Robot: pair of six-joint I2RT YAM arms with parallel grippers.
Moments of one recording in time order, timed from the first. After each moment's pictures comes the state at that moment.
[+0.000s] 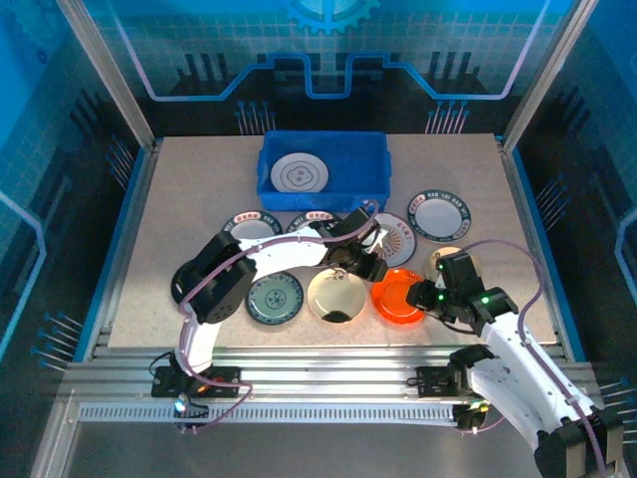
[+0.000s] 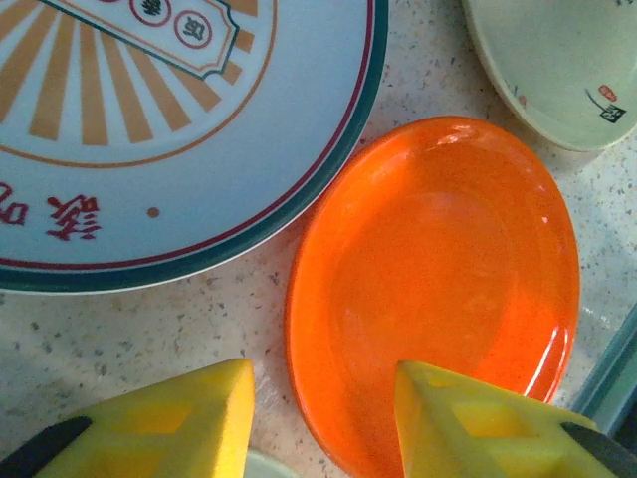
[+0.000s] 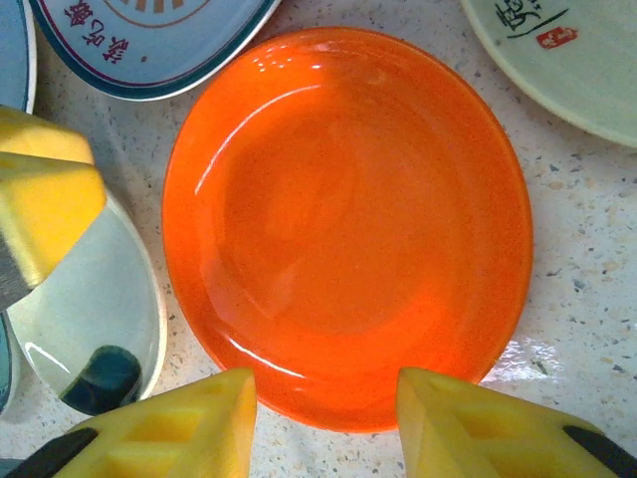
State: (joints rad) left arm -0.85 2.03 1.46 -0.46 0.30 -0.42; right arm 0.29 0.74 0.50 -0.81 -0.19 0.73
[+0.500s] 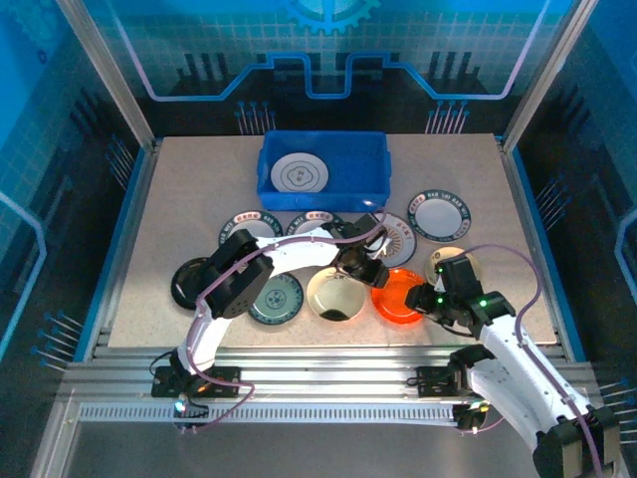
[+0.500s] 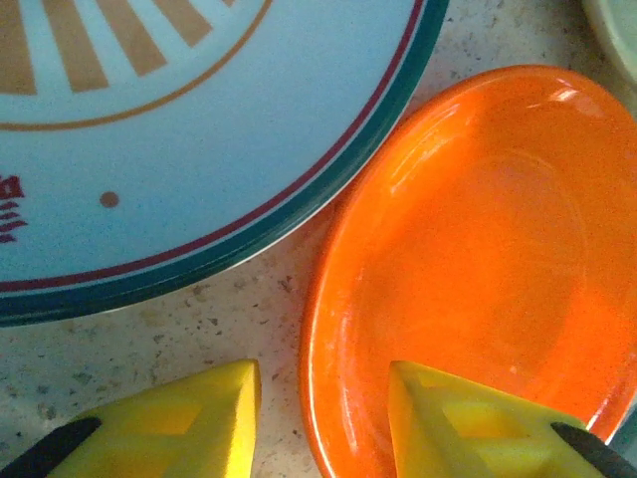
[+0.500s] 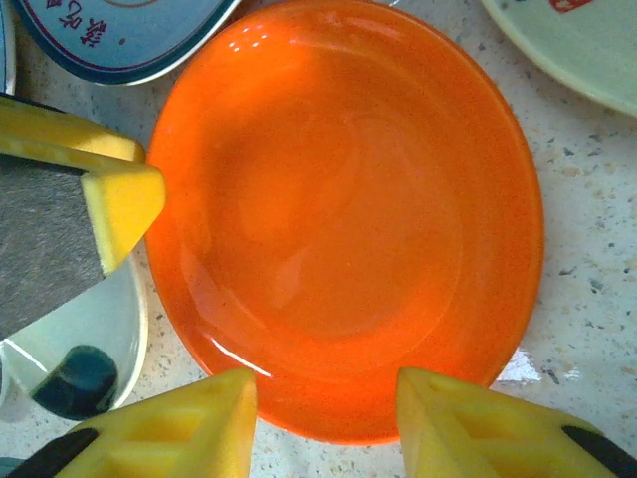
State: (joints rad) left arm -0.87 2.13 1.54 -0.53 0.32 -0.42; right arm 0.28 0.74 0.44 -0.76 -0.22 0.73
